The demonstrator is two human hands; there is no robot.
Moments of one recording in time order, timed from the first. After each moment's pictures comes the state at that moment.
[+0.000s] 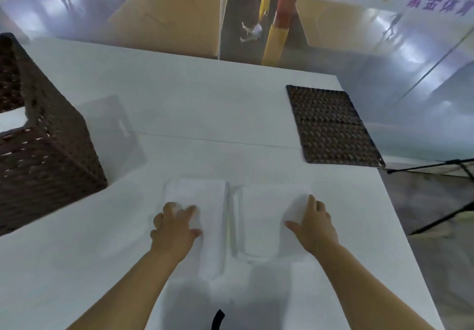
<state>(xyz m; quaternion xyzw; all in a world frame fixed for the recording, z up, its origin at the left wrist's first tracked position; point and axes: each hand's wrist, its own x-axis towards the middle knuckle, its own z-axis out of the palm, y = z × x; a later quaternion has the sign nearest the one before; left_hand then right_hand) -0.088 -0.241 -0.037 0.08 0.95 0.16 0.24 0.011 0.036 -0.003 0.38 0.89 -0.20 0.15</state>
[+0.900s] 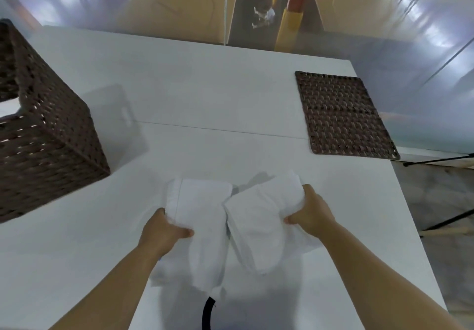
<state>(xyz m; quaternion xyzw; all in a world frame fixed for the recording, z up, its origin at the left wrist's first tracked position) -0.085 -0.264 -0.049 -0.12 0.88 0.37 0.28 -0.007 0.057 -0.018 0.34 0.87 -0.31 0.16</state>
